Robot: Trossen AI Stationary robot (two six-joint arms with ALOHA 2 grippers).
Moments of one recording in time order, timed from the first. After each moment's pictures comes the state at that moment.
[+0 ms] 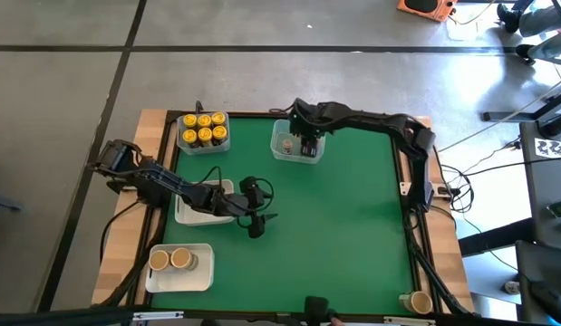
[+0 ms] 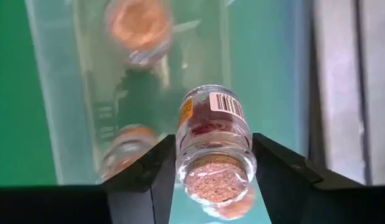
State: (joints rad) left arm -0.23 1.60 0.66 0.40 -0.41 -0.29; right arm -0.46 1.98 1.58 -0.80 0.15 -0.35
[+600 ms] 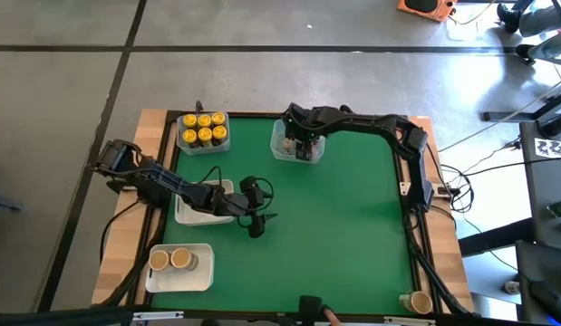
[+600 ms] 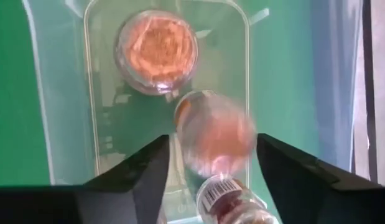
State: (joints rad) left arm -0.23 1.60 0.66 0.40 -0.41 -0.29; right arm -0.46 2.05 1.58 -0.73 0.14 -0.37
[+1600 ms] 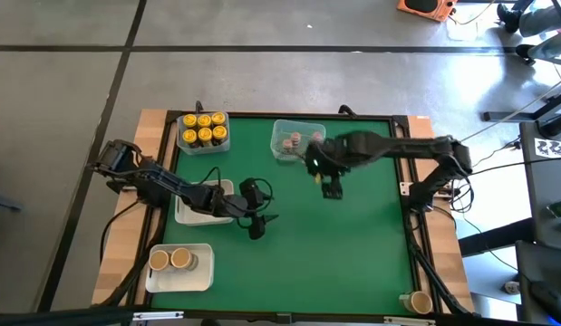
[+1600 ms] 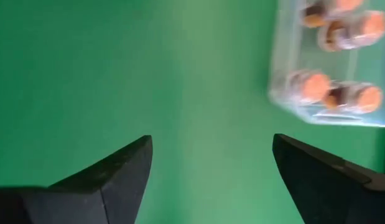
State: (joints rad) left arm -0.24 1.60 0.66 0.42 -0.41 -0.35; right arm -0.07 1.66 1.59 -1.25 0.08 -0.06
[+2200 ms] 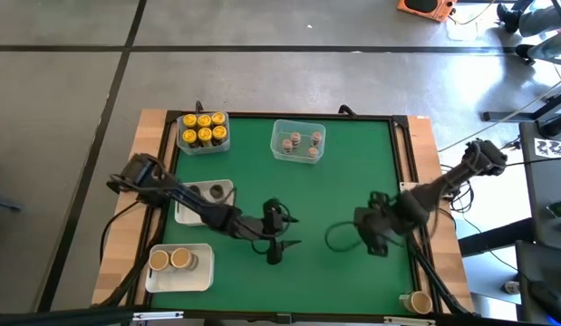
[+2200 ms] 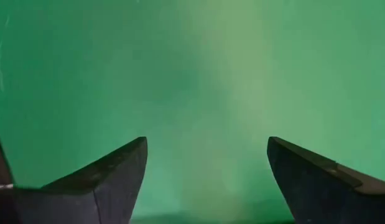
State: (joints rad) left arm -0.36 1.84 0.92 0.59 -0.43 -0.27; right arm 0.55 1.32 1.11 -1.20 0.07 0.68
